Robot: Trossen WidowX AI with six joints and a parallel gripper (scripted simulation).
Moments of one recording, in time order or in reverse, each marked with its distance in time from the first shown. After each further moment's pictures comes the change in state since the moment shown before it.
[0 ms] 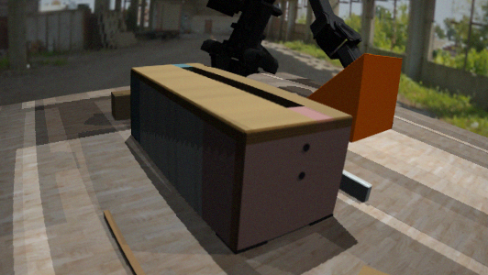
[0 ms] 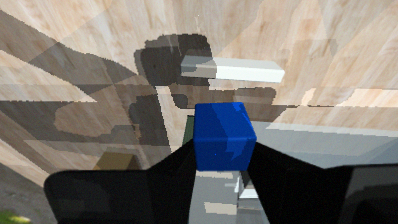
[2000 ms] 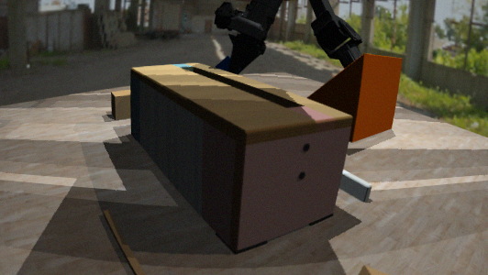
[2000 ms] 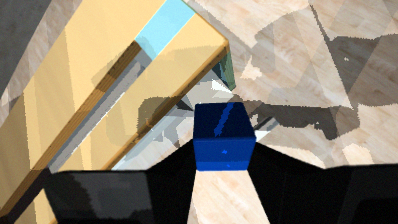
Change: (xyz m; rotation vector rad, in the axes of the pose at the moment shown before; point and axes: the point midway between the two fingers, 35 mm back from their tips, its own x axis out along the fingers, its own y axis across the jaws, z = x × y) arm -0.040 -0.022 -0.009 -2.304 -0.032 -0.005
